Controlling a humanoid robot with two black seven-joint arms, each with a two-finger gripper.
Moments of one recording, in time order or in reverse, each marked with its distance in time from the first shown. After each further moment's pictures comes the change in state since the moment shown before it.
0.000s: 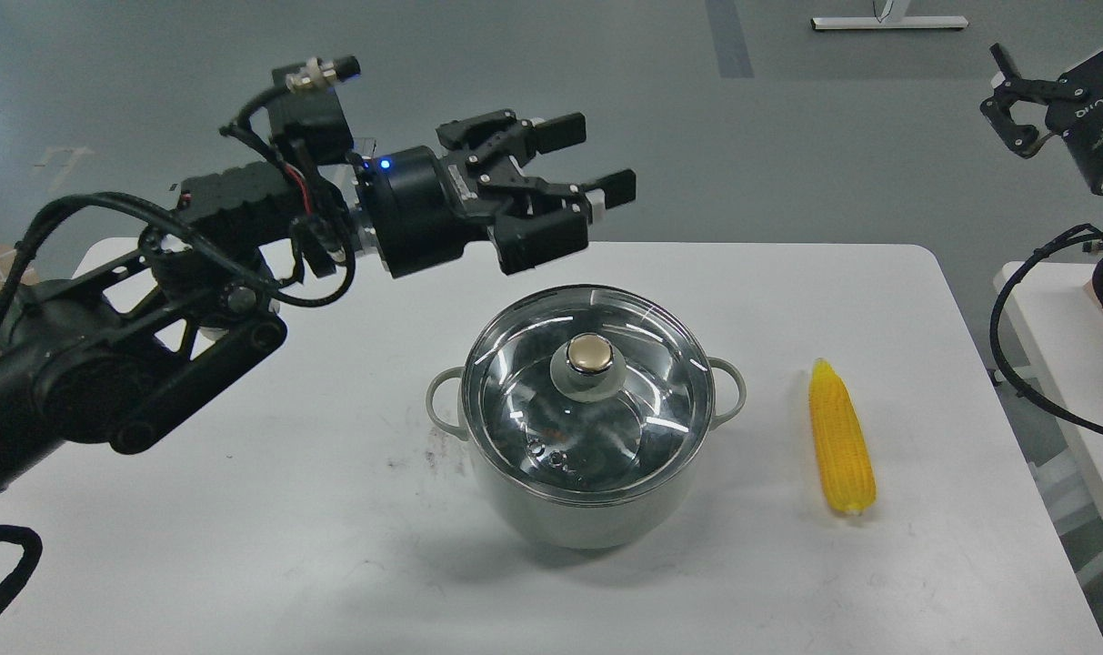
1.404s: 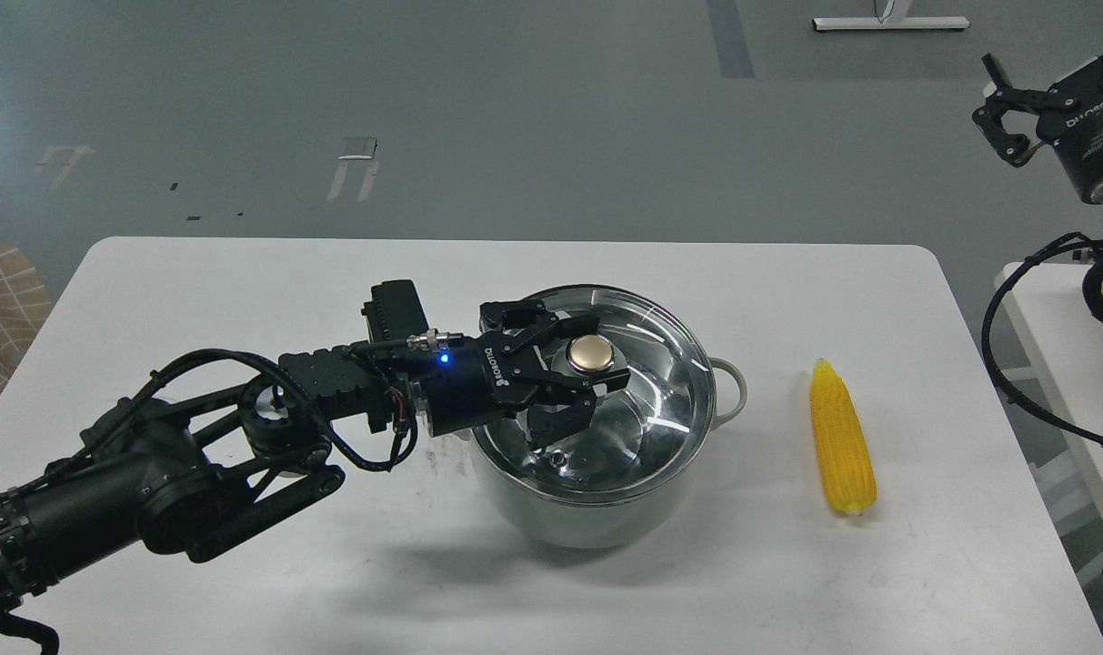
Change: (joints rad) left arm 0.164 -0.078 0.174 0.202 0.158 0.212 0.003; right arm -0.013 0.016 0.001 0.002 0.001 0.000 0.000
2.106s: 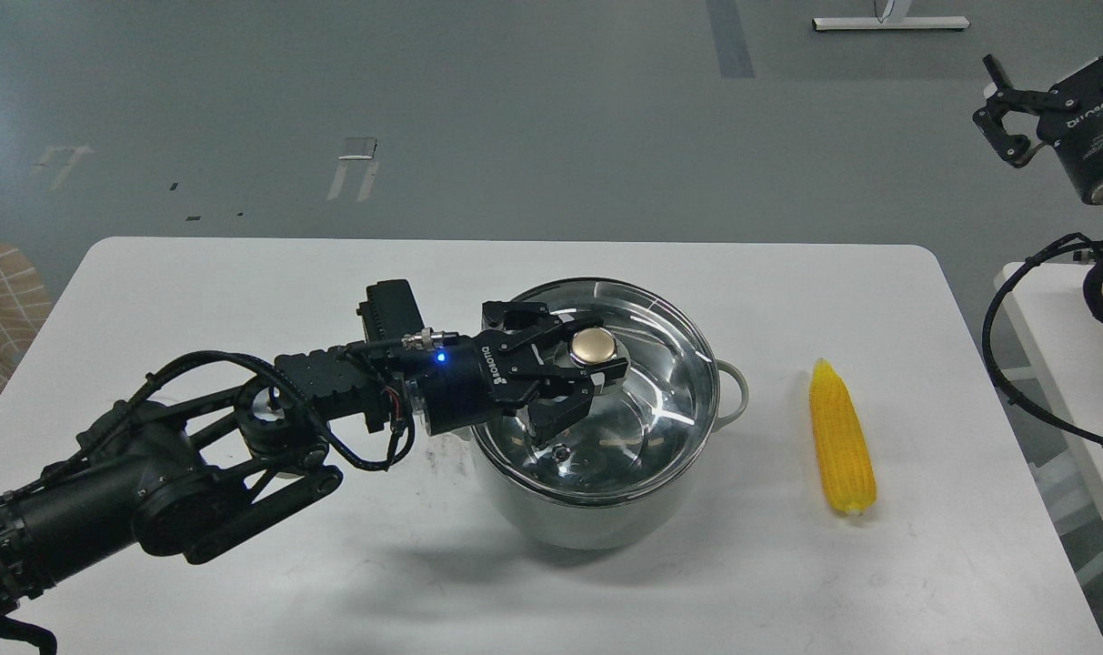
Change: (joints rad) left arm 0.000 0.012 -0.022 -0.022 0.000 -0.001 0.005; right arm -0.003 0.000 0.000 -0.001 0.000 0.000 0.000
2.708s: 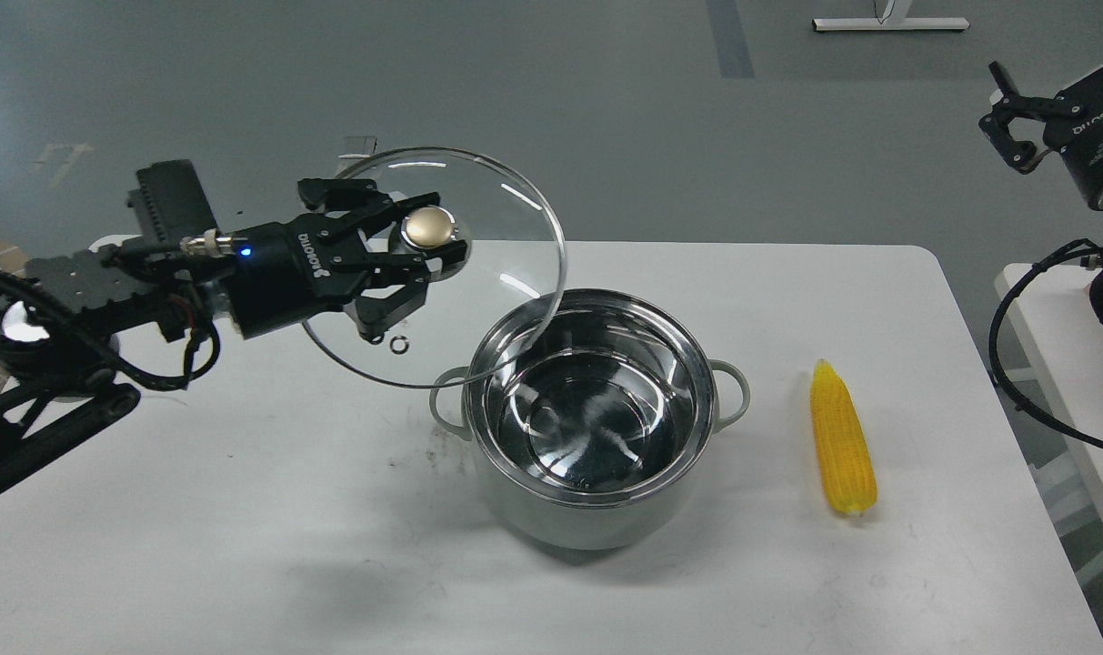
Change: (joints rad) left arm 0.054 0.549 -0.157 -0.148 -0.155 0.055 -0.009; right arm -0.014 -0.012 0.000 -0.002 0.000 0.000 0.002
